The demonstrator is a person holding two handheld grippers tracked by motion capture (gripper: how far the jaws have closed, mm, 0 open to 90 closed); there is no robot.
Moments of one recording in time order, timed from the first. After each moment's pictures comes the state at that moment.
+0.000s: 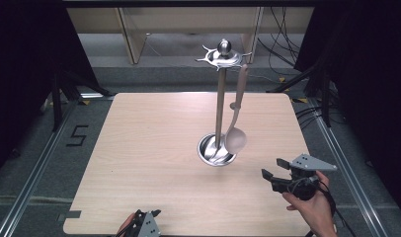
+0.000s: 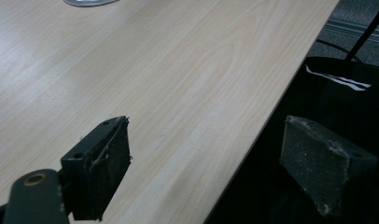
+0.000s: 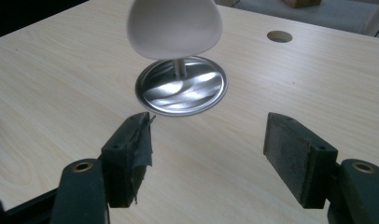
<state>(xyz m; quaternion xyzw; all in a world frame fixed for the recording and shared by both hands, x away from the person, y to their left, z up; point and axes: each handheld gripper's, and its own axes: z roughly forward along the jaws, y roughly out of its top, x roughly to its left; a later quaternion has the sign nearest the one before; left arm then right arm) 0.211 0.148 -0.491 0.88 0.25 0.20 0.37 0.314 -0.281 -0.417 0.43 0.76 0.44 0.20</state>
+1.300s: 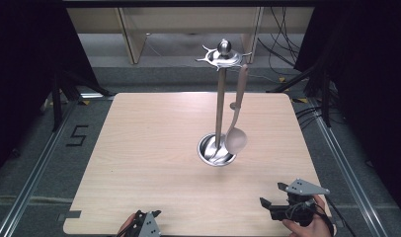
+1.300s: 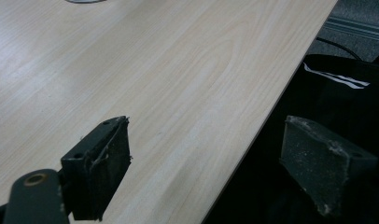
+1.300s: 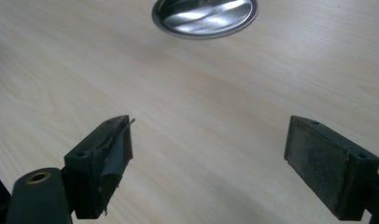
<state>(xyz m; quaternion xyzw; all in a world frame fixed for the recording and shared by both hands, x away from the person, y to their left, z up) 0.211 0.148 -0.492 0.88 0.25 0.19 0.36 0.279 -0.287 -0.473 0.41 0.80 0.40 0.17</state>
